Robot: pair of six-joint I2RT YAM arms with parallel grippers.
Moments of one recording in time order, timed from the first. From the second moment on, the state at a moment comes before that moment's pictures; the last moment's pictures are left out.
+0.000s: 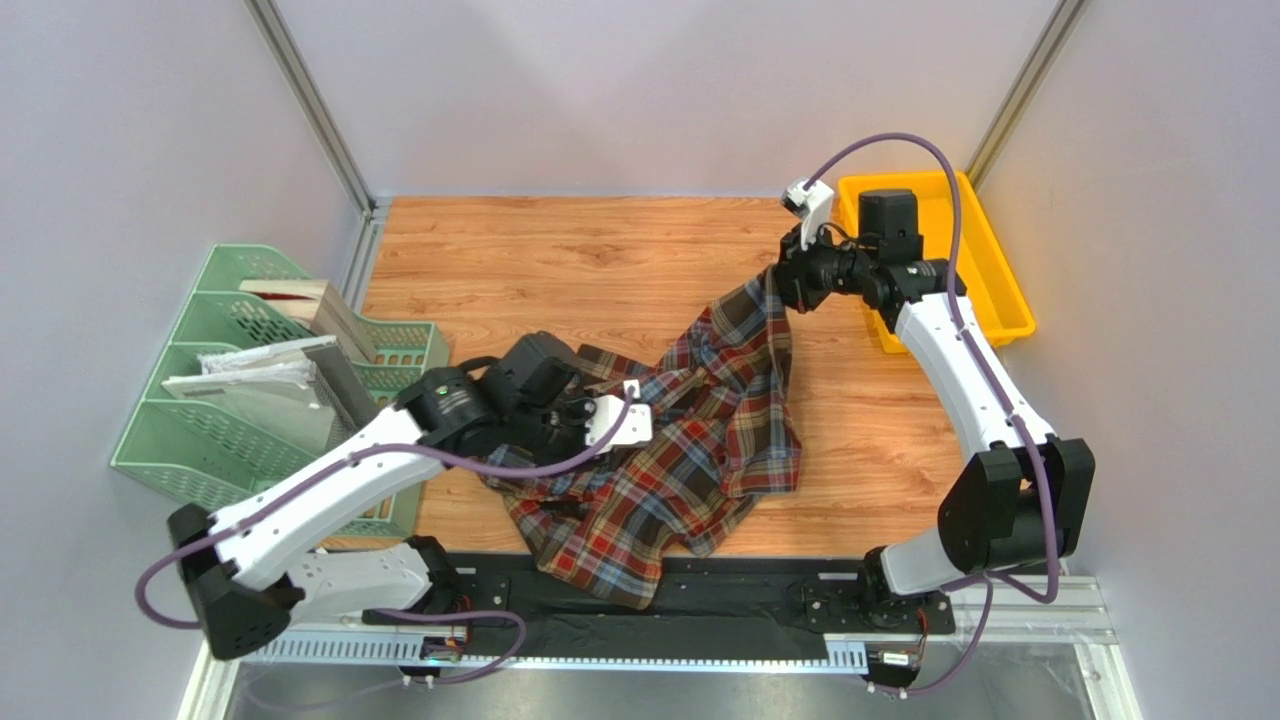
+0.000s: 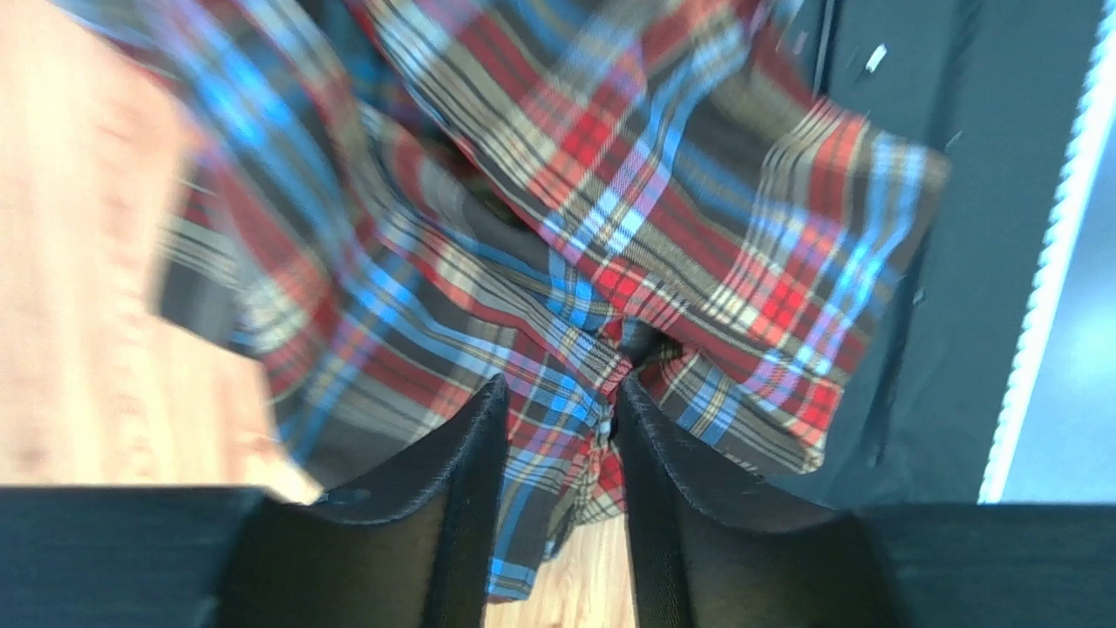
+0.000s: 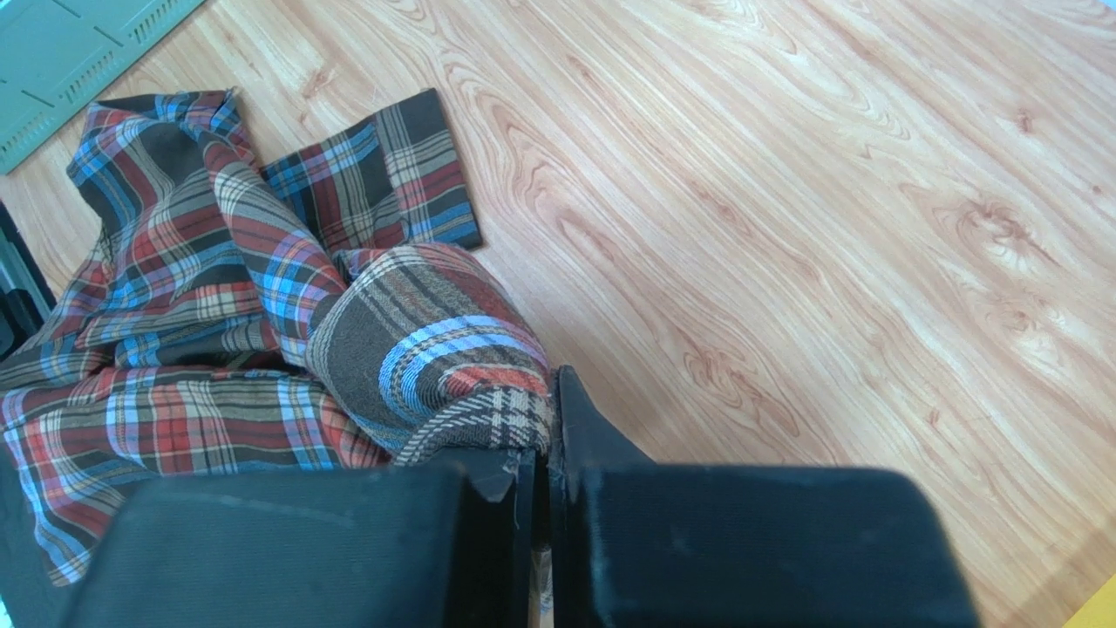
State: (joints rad) left arm -0.90 1.08 1.11 -0.94 0.29 0.57; right arm 0.14 1.48 1.35 -0.52 -0.70 -0.28
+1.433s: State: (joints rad) left arm -0.46 1.37 1.30 -1.06 0.09 0.52; right arm 0.10 1.44 1.43 -0.61 -0.63 -0.27
